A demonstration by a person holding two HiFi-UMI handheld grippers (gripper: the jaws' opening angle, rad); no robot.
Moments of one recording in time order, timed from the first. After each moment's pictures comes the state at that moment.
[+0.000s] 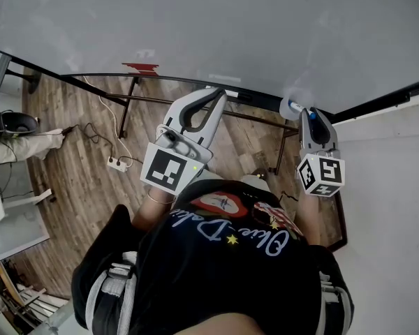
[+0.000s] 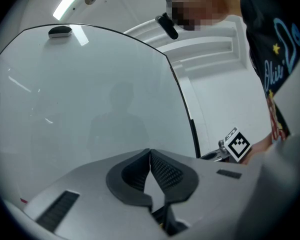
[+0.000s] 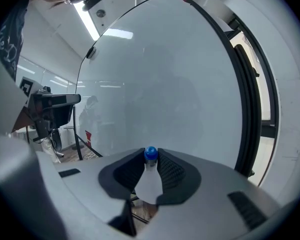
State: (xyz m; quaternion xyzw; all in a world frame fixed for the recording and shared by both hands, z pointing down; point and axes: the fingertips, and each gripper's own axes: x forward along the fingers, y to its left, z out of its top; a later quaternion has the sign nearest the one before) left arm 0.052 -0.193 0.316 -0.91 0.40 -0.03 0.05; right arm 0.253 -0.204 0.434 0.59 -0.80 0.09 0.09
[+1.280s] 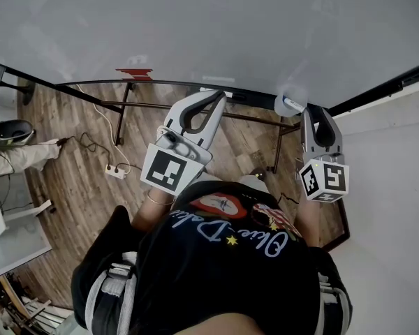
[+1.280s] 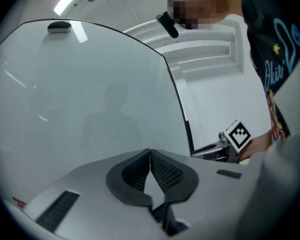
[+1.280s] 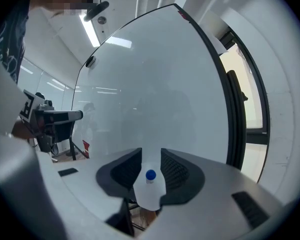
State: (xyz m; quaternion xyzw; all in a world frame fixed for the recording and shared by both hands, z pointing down) left arm 0.062 -0.193 0.322 -0.93 0.37 -0.02 0.05; right arm 0.261 -0.189 0.398 0.61 -0.78 0.07 0.05
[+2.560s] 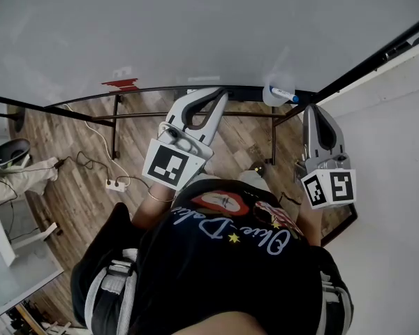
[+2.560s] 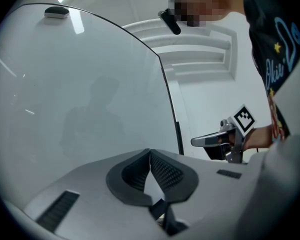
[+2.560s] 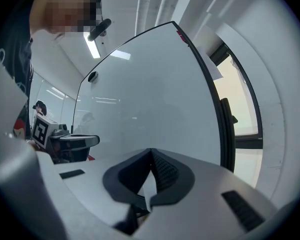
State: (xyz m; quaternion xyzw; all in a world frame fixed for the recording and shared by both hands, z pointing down) left arm 0.088 -0.184 0.323 -0.95 0.31 -0.02 0.04; right arm 0.255 -0.143 0.341 0.62 -0.78 0.04 -0.01
